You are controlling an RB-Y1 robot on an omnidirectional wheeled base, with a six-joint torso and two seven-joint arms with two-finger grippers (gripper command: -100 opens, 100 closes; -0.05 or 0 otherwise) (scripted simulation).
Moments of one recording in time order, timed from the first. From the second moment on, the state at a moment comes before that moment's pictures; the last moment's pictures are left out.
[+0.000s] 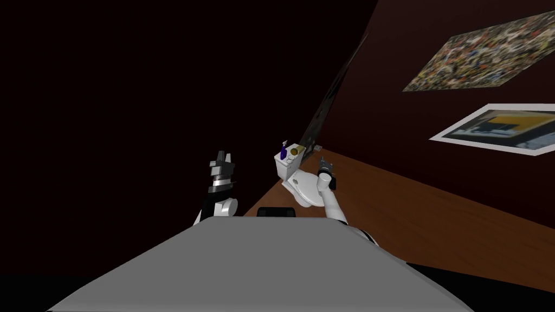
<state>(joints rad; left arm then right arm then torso) 0.51 0.01 -0.03 -2.20 0.09 -0.45 0.04 -0.18 -0.16 -0.28 -1.30 -1.49 -0.37 -0.63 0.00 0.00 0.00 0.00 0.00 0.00</state>
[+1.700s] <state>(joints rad) 0.51 0.01 -0.03 -2.20 0.09 -0.45 0.04 -0.47 -0.14 -0.43 -0.92 -1.92 -0.39 -0.78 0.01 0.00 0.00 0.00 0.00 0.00</state>
